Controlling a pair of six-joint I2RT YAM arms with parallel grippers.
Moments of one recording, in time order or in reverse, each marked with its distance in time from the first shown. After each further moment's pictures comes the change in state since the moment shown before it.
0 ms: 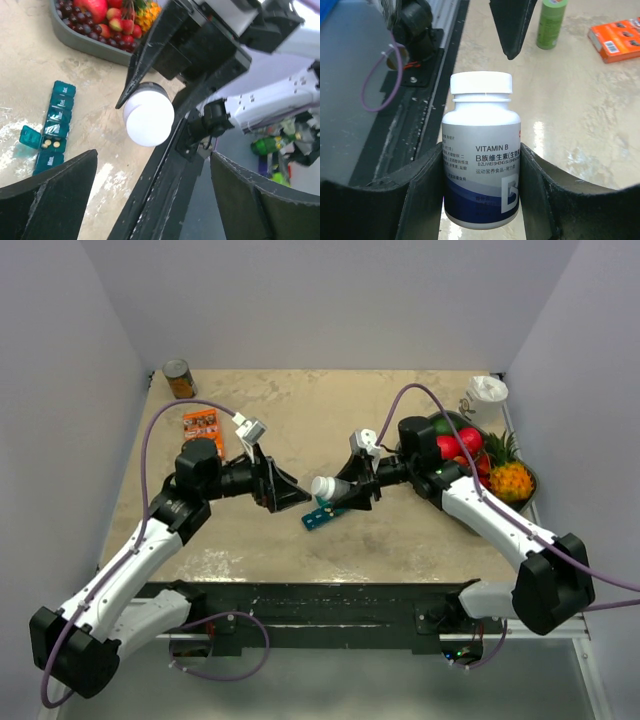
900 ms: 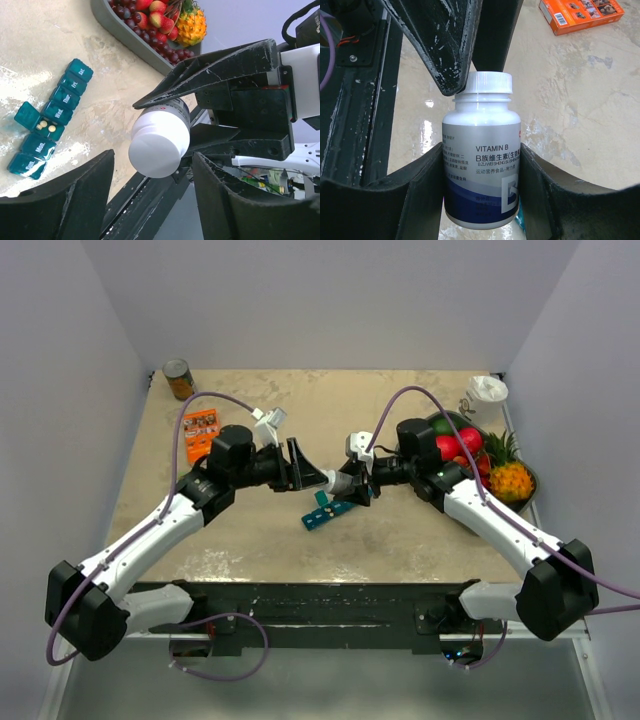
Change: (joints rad) left arm -0.121 0.215 0.121 -0.056 -0.291 -0.280; right arm 0.028 -0.038 0.014 -0.087 0.270 -0.134
